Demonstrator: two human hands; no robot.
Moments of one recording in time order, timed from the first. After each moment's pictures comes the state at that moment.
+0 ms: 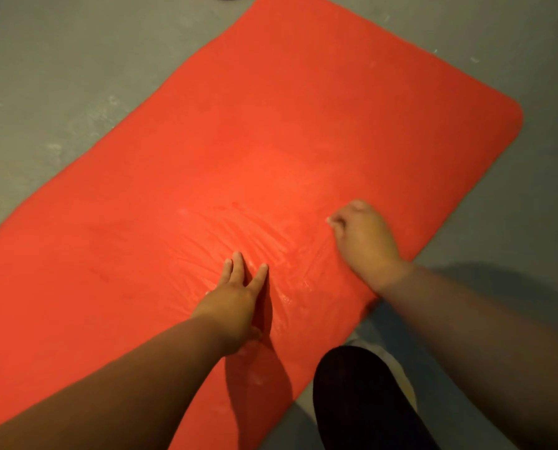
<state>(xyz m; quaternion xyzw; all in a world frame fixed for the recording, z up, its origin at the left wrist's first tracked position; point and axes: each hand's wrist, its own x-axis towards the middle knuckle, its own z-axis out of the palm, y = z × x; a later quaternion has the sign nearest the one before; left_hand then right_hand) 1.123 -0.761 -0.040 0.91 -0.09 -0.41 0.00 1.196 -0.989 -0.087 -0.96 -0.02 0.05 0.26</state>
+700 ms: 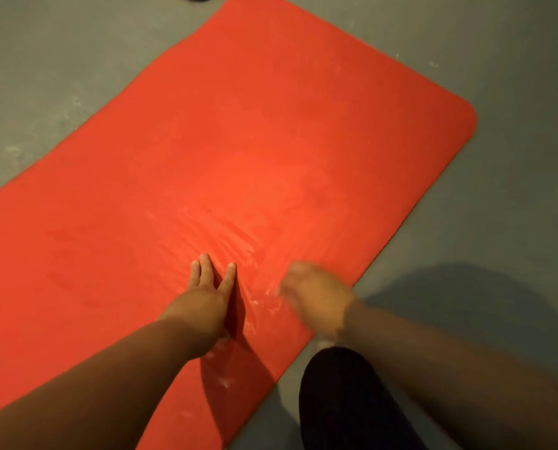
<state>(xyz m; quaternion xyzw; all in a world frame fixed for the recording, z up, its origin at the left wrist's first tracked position) 1.125 -0.775 -0.037 0.90 -0.08 -0.43 -0.02 1.124 -0.984 -0.069 -0.91 -0.27 0.19 0.24</state>
